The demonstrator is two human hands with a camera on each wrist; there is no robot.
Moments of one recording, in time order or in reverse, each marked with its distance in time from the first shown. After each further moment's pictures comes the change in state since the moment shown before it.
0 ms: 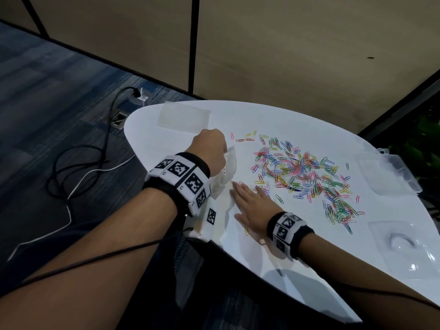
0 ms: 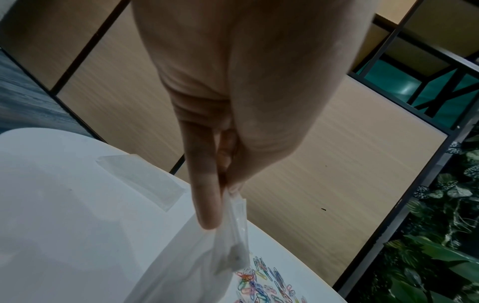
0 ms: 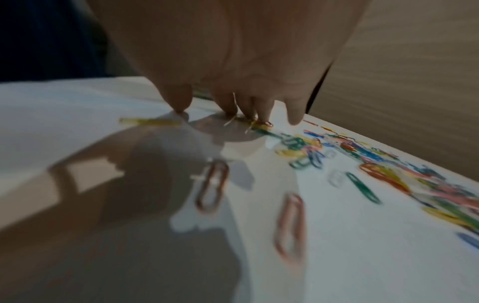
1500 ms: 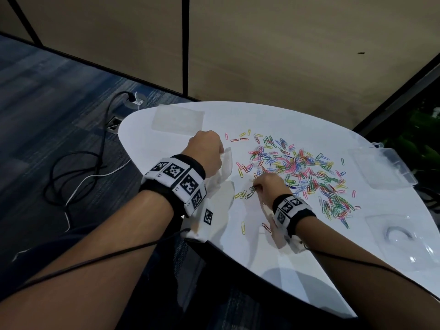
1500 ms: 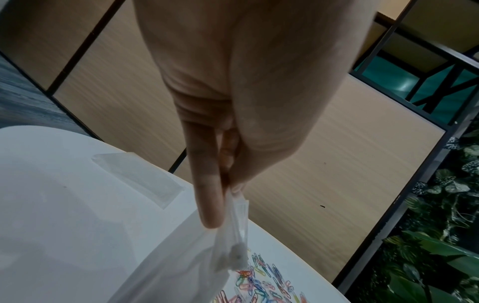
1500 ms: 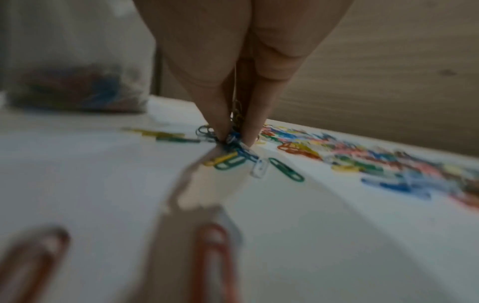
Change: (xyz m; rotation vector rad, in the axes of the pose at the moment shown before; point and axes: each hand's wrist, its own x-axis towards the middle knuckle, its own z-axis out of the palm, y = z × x) left_hand 0.003 0.006 0.006 -0.006 -0.015 0.005; right_hand 0.018 0.055 -0.011 0.392 0.327 0.357
